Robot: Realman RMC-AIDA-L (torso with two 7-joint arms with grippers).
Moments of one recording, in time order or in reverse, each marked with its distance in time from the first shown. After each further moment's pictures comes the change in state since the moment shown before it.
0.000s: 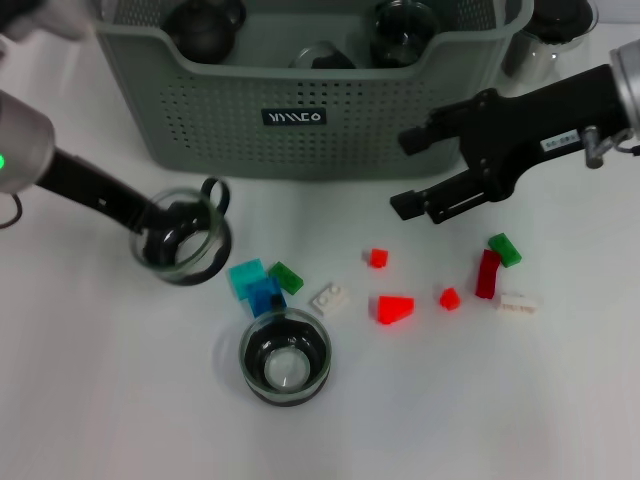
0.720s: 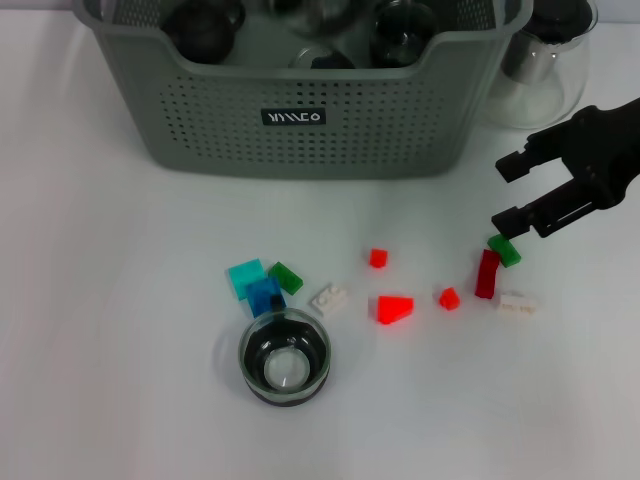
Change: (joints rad) left arm -0.287 0.089 -0.209 -0.067 -0.389 -0.066 -0.017; right arm 0.008 -0.131 -0.001 0.001 -0.068 -0.154 0.166
